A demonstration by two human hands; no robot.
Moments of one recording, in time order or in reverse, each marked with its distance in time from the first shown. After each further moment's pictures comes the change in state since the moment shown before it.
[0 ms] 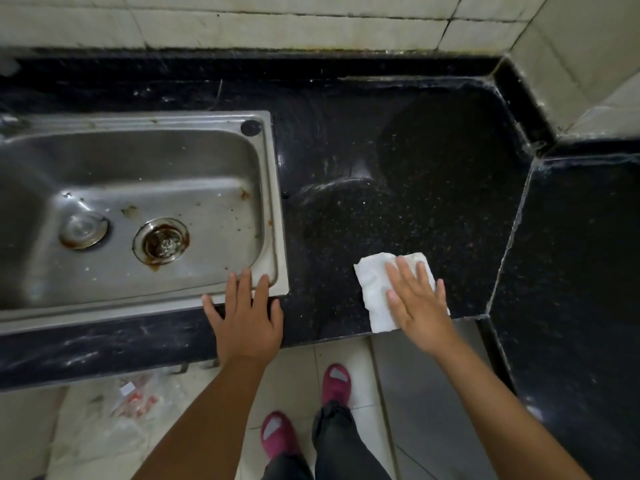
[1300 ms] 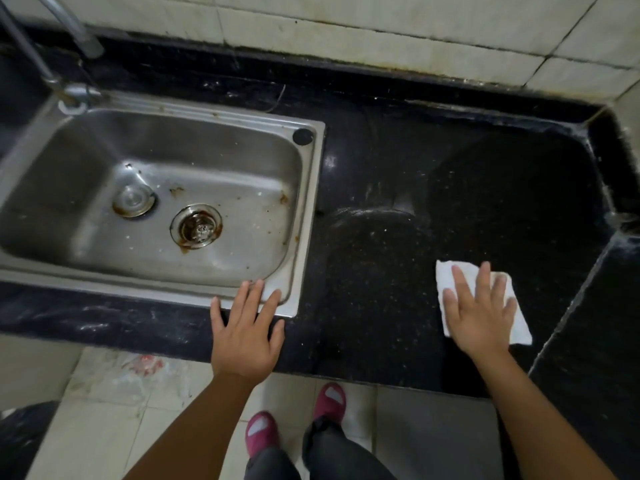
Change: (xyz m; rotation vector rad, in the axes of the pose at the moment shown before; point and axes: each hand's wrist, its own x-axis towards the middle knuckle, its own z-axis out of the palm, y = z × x) left_hand 0.004 -0.003 0.013 0.035 0.215 0.018; right_hand 0.083 0.051 -0.038 -0.175 0.139 0.124
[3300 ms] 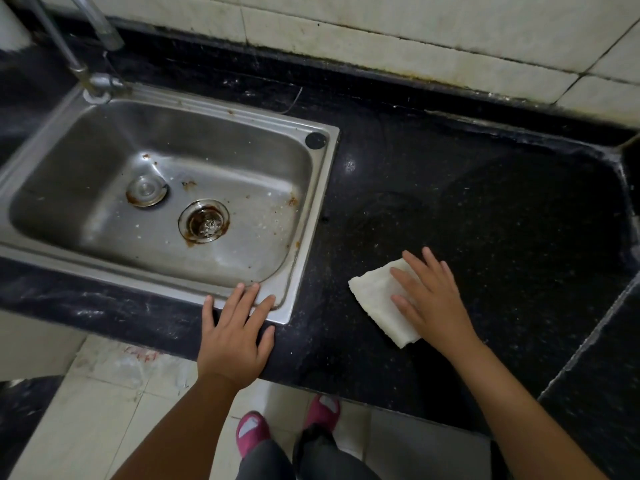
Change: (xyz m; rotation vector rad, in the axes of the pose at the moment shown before) left_hand 0.001 0.001 -0.003 0.003 -0.045 -0.032; right_hand 0.034 -0.041 -0.002 0.037 0.367 -0.811
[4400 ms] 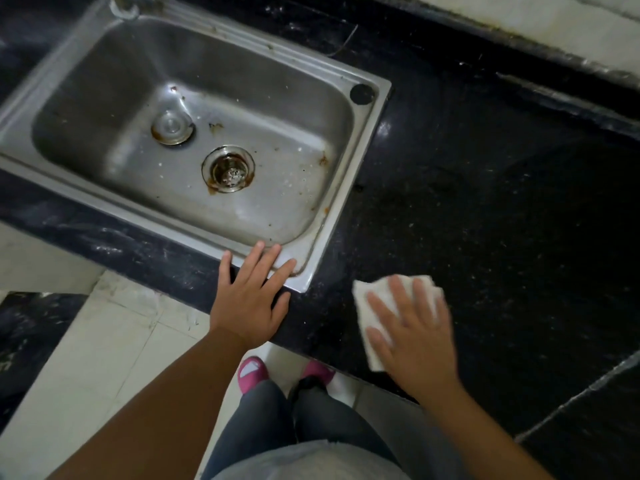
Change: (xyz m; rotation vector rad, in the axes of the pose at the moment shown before) left_hand 0.000 -0.002 0.005 0.055 -0.006 0.008; right_hand -0.035 -0.051 0.010 -0.101 -0.517 0.006
